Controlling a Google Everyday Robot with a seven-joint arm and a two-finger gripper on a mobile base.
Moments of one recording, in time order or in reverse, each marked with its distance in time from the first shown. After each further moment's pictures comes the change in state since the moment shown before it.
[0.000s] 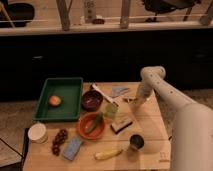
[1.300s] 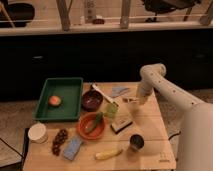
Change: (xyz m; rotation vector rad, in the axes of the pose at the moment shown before) arm -0.002 0.014 -0.021 0.012 0.046 -0.074
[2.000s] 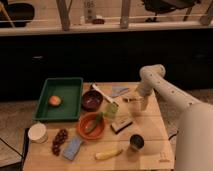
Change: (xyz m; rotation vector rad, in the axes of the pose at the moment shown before) arm -0.004 -0.009 0.013 -0.005 -0.002 -0.021
